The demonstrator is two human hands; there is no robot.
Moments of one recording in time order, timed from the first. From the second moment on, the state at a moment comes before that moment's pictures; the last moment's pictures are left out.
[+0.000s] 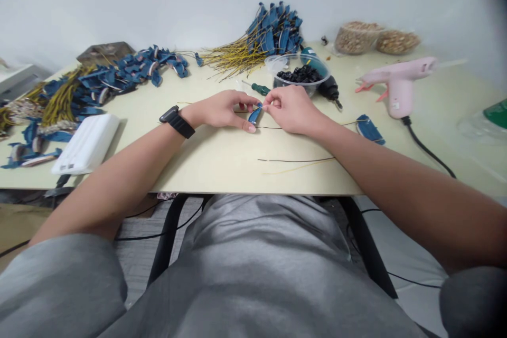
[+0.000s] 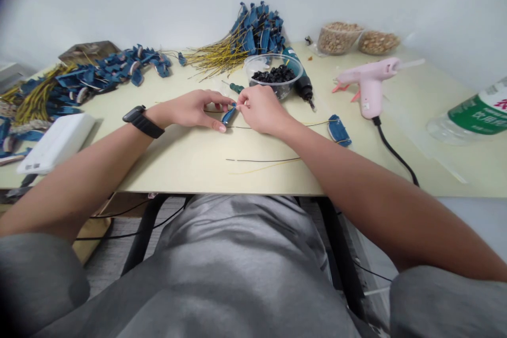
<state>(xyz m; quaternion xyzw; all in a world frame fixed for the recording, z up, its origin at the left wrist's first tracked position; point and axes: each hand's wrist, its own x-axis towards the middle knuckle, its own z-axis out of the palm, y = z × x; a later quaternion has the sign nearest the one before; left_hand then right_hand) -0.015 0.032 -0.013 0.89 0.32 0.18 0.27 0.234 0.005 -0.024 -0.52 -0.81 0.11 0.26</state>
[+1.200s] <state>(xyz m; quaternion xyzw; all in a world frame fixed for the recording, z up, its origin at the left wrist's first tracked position) -0.014 0.031 -0.019 0.90 0.31 0.22 0.24 0.234 0.004 -0.024 -0.50 -0.80 0.15 0.30</state>
